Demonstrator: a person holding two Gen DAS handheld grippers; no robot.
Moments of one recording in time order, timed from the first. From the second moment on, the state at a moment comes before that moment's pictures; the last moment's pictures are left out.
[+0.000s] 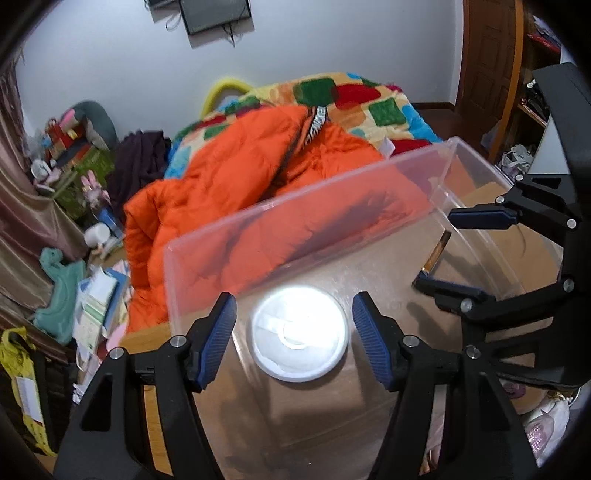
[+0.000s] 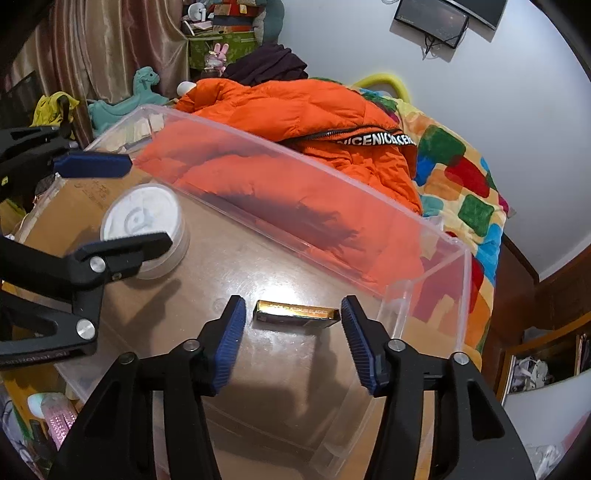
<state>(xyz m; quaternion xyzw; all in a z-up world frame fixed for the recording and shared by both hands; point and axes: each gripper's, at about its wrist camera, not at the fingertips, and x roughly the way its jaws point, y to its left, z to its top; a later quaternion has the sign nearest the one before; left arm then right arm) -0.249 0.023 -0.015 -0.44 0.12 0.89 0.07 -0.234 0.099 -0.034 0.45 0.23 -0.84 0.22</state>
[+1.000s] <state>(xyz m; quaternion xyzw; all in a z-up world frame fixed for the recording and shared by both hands) -0.083 0.003 0.066 -0.32 0.14 0.93 0.08 -0.074 0.186 0.066 0.34 0.16 -0.91 0.20</state>
